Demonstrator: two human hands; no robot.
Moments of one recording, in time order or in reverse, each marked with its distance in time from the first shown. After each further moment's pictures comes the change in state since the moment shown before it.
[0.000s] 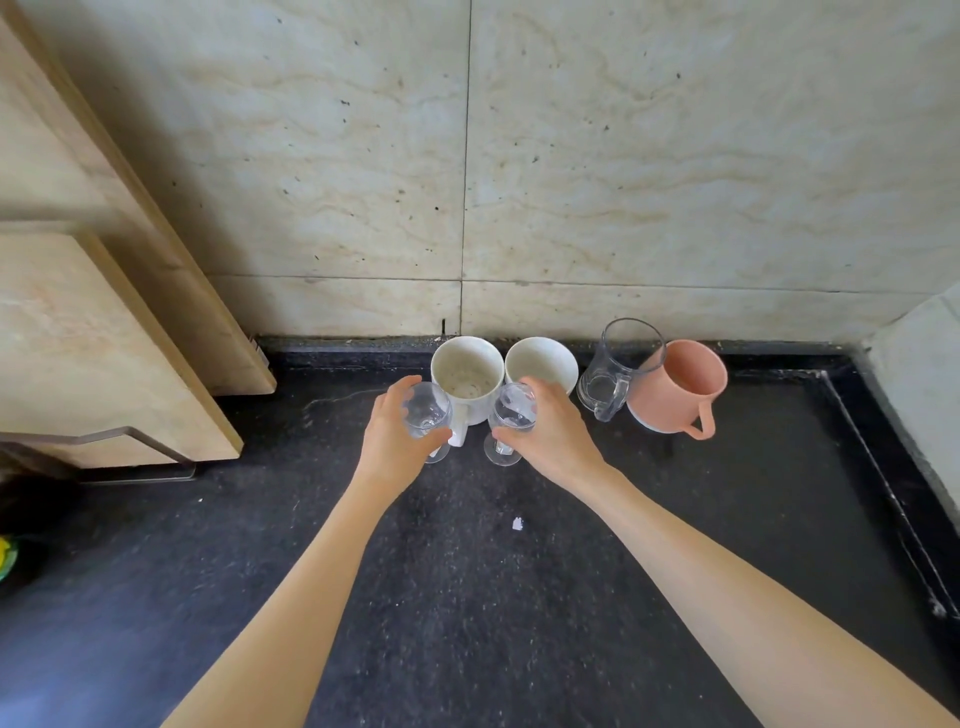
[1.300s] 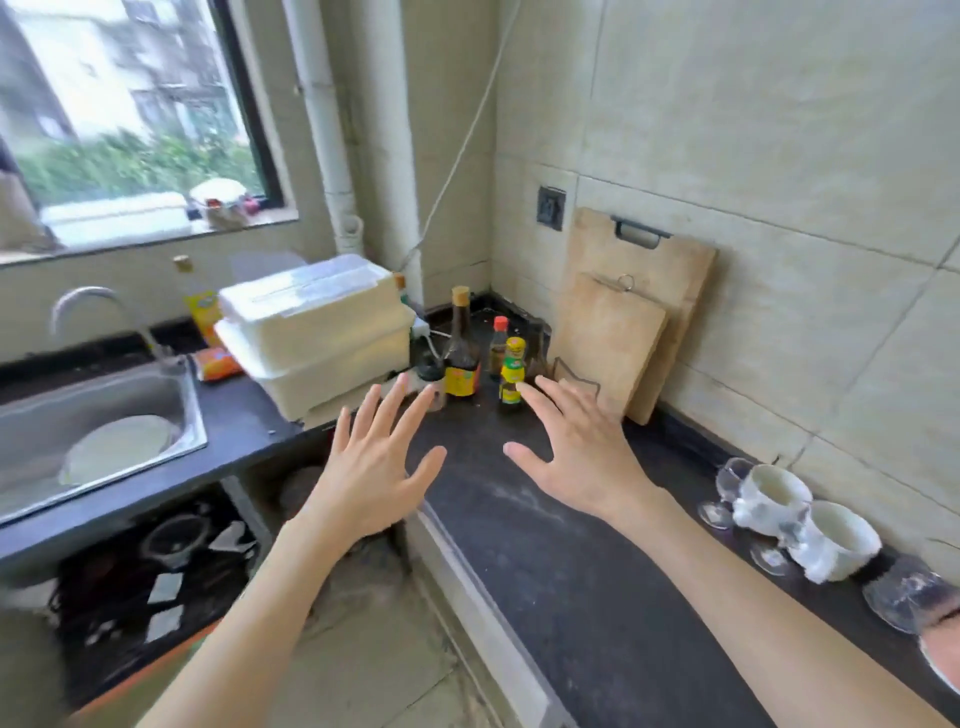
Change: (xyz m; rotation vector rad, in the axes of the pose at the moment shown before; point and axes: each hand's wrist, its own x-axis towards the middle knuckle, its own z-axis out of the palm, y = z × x) left_hand -0.525 0.016 -0.170 0.682 0.789 -0.230; right_hand -0.347 -0.225 0.015 -0.499 -0.262 -1.264
